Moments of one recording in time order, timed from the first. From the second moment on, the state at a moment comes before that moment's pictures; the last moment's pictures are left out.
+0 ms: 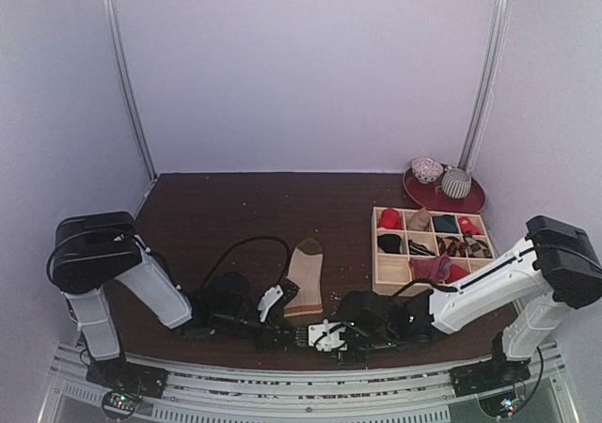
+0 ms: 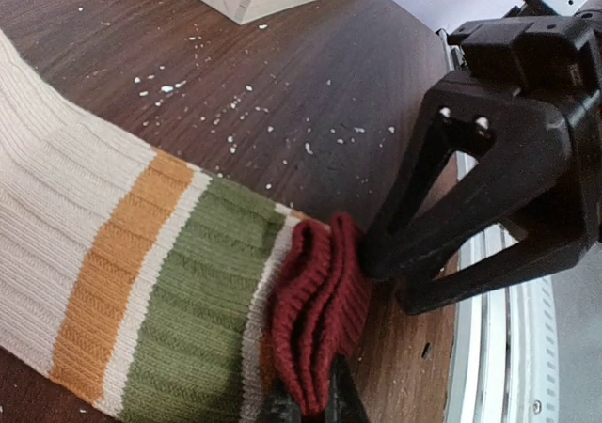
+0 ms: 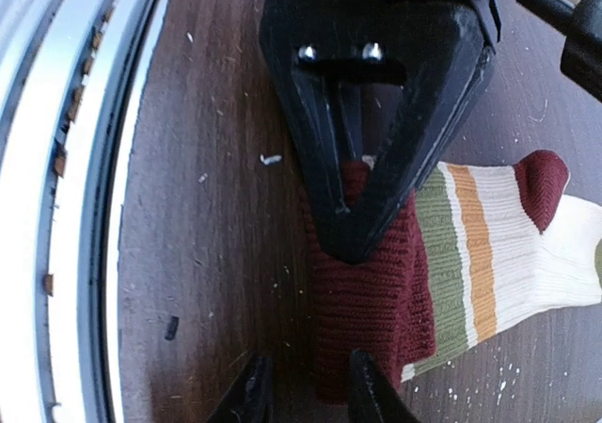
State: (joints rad) left arm -1.06 1.86 0.48 0.83 0.43 -0.33; right arm 1.30 1.62 0.67 0.13 0.09 -0.39
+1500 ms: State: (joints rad) left arm -1.25 1.27 0.24 0.65 -0.02 -0.02; right arm 1.01 1.92 0.94 0.03 -0.66 0.17
